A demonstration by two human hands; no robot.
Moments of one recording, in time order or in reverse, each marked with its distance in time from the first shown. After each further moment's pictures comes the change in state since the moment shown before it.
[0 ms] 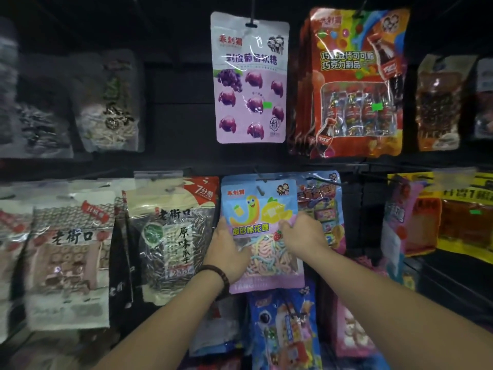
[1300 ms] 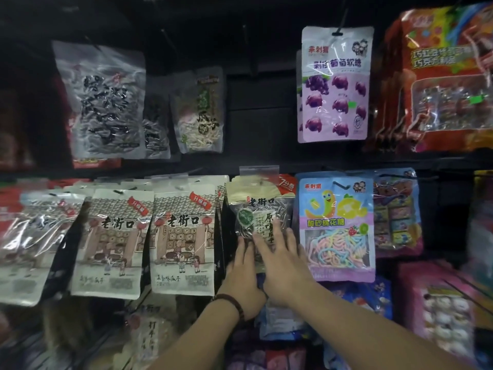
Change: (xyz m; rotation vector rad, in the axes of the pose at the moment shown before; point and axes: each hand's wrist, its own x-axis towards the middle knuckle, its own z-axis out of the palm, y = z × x) left_hand -0.131 -0.031 -0.136 0.435 -0.170 -0.051; right_hand -0.135 -0.118 0.133 -0.442 -0.285 -0.493
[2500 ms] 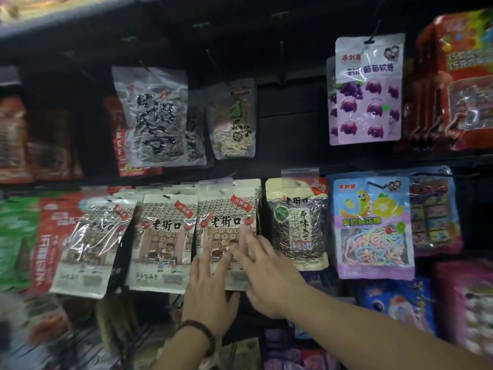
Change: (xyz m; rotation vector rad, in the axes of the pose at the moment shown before) left_hand -0.087 -0.101 -0.080 0.385 0.325 -0.072; right_hand -0.020 -0.110 0.002 -0.133 0.056 -0.378
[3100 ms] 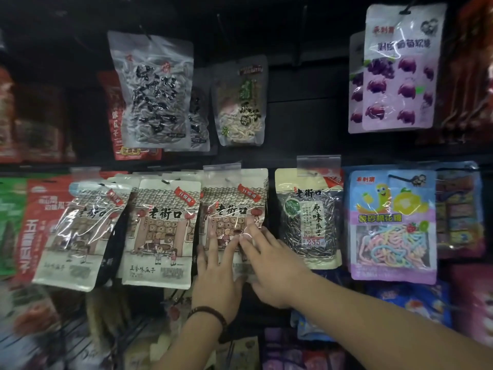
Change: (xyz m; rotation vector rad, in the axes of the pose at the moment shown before) left_hand 0.039 -0.008 0.043 -0.090 0.062 -0.035; right_hand 0.039 0.016 0.030 -0.015 -0.063 -0.014
